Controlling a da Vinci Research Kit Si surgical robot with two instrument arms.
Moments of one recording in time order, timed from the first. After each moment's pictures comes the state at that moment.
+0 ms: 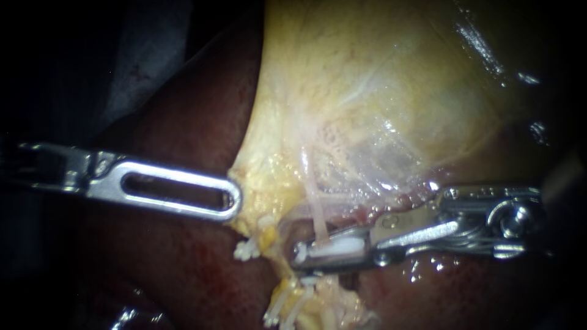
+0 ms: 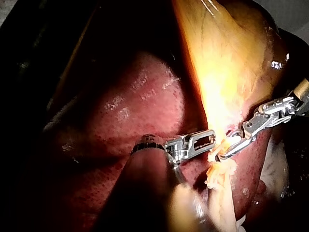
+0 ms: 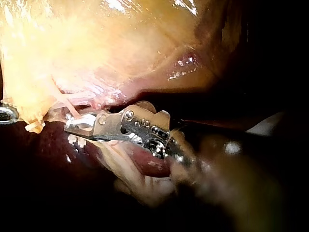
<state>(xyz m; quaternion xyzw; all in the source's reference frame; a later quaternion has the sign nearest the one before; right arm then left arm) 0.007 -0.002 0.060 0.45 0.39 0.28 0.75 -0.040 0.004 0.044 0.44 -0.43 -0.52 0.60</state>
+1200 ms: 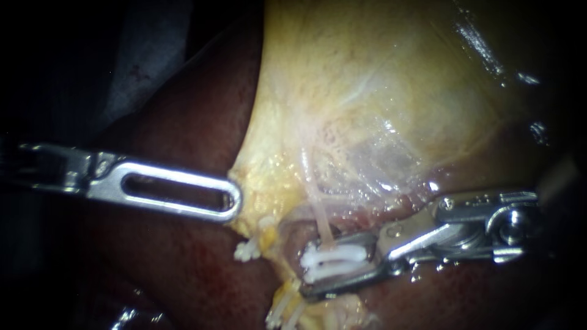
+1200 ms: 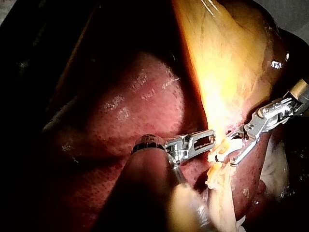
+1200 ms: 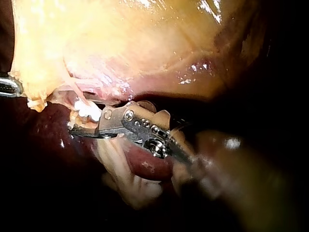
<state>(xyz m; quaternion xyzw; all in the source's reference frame) 0.008 -0.002 0.060 0.39 0.44 0.22 0.78 -0.040 0.004 0.044 0.44 -0.43 -0.52 0.60</state>
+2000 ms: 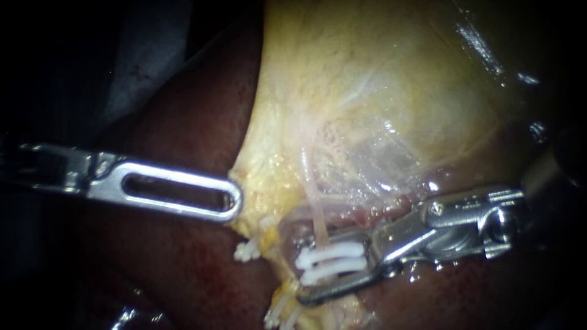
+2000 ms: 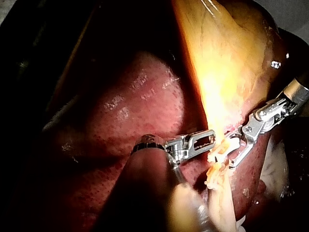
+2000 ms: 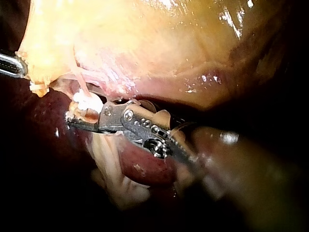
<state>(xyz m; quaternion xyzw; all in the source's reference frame) 0.008 -0.002 0.061 0.38 0.46 0.16 0.79 -0.040 0.004 0.044 0.44 -0.43 -0.52 0.60</state>
